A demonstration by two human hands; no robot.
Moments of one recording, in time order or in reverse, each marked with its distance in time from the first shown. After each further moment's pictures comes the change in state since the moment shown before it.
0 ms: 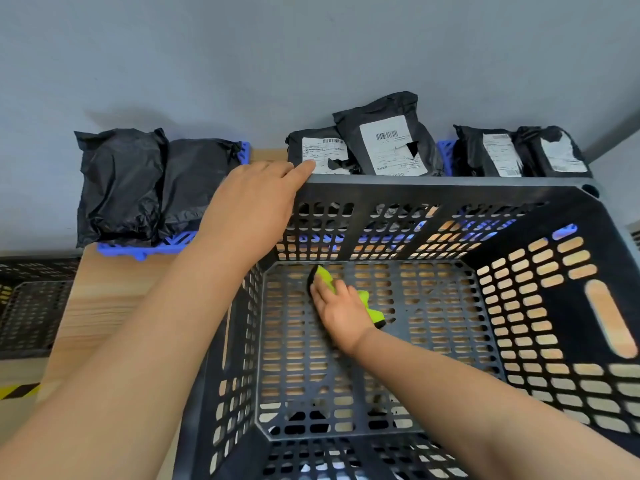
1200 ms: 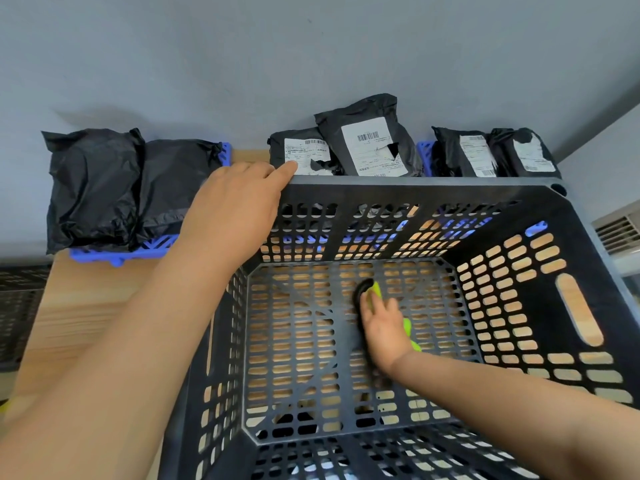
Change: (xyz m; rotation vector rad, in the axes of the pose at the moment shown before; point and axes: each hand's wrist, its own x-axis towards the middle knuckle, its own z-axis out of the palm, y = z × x) left_hand 0.000 0.002 0.001 -0.008 0.010 -0.002; right_hand -0.069 0.042 0.016 0.146 -0.080 0.402
